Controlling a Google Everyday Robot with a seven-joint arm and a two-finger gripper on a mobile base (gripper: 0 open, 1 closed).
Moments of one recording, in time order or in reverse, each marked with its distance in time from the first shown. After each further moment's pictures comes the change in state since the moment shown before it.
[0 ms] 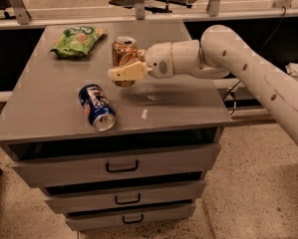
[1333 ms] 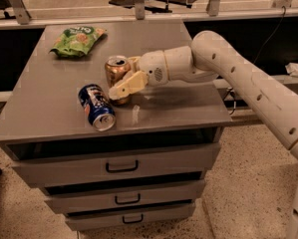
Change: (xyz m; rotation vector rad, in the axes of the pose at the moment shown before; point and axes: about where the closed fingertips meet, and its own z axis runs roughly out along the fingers) arm 0.013 0.037 0.019 -0.208 -0.006 0.036
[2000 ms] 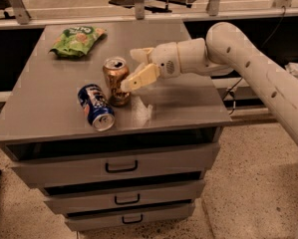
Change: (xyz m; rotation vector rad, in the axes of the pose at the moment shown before) arm -0.009 -0.018 -0.034 0.104 0.026 -0.048
